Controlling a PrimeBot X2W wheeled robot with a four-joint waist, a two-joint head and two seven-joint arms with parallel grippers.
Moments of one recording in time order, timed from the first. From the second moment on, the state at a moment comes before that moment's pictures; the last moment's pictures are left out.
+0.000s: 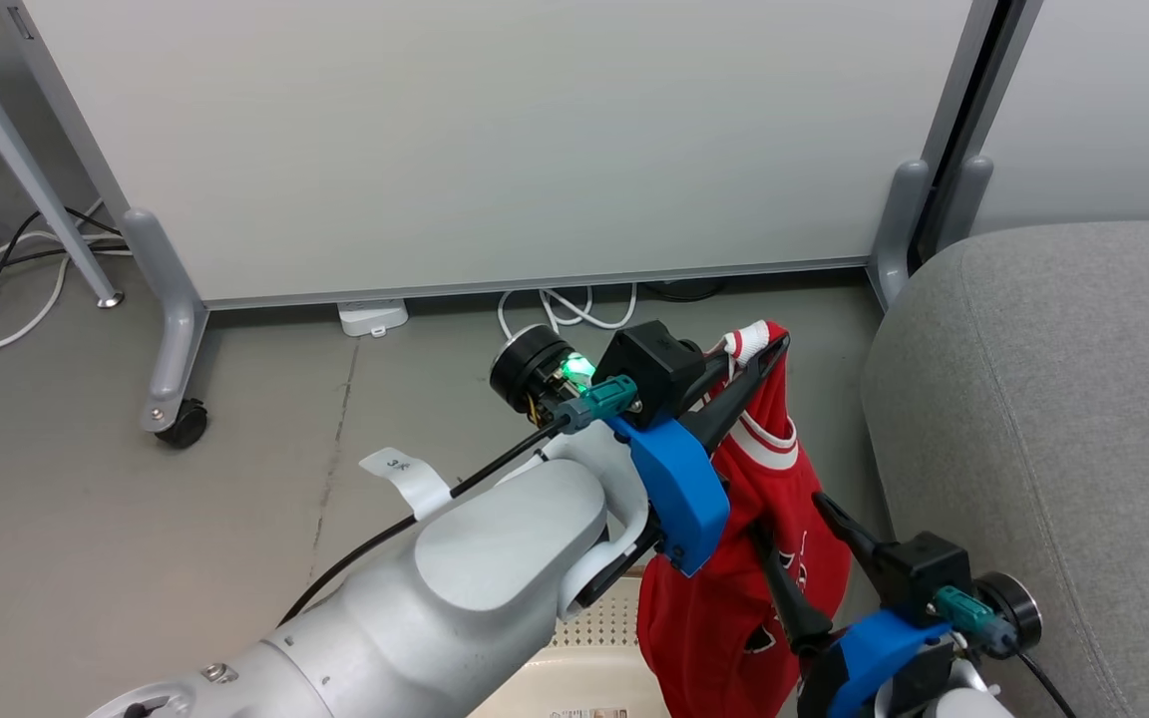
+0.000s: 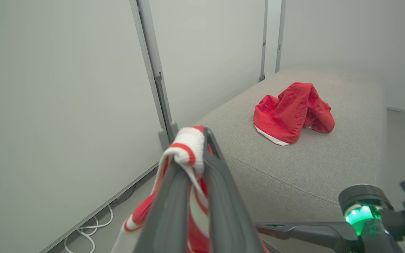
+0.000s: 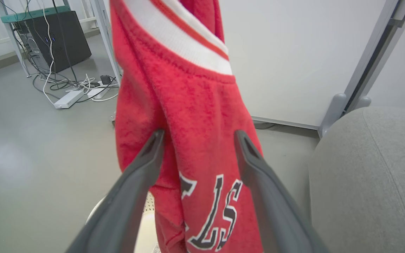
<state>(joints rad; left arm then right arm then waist) -0.90 0.05 -1.26 0.65 -0.89 -0.03 -0.24 -0.12 -0.05 0.20 0.31 0.09 0.13 -0.10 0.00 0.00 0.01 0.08</state>
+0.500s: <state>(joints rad) -0.91 0.05 -1.28 0.64 -0.90 -0.03 -0.25 -0.33 -0.05 0.22 0.59 0.05 0.13 -0.12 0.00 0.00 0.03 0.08</state>
